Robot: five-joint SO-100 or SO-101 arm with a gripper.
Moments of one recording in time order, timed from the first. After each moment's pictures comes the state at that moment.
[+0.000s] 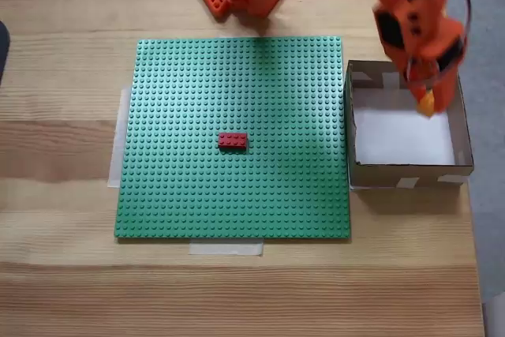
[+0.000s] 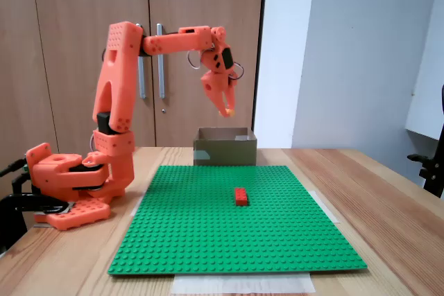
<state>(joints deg) -46.8 68.6 58.7 76.6 0.4</state>
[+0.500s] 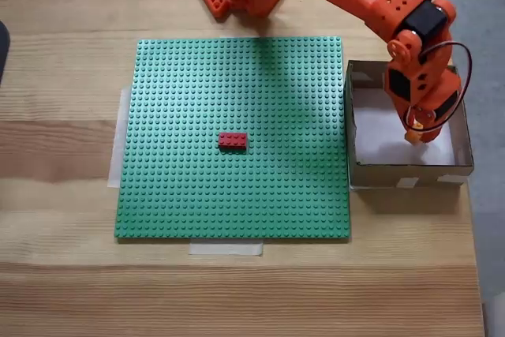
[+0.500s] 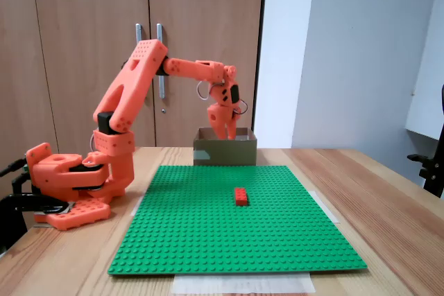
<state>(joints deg) -46.8 54.8 58.6 70.2 1.0</state>
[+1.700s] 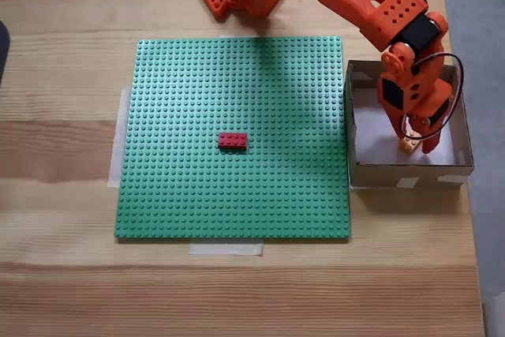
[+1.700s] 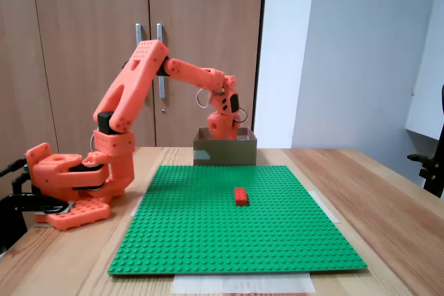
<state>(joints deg) -46.3 54.5 64.8 65.6 -4.0</state>
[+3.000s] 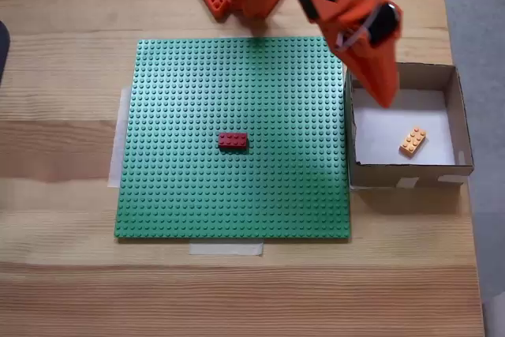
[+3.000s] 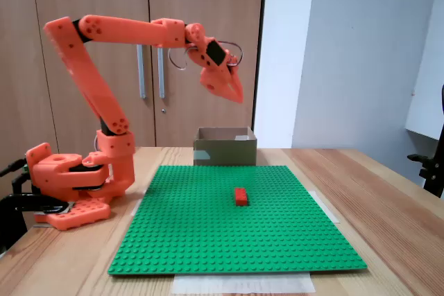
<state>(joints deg) -35.6 115.8 112.0 38.8 -10.4</state>
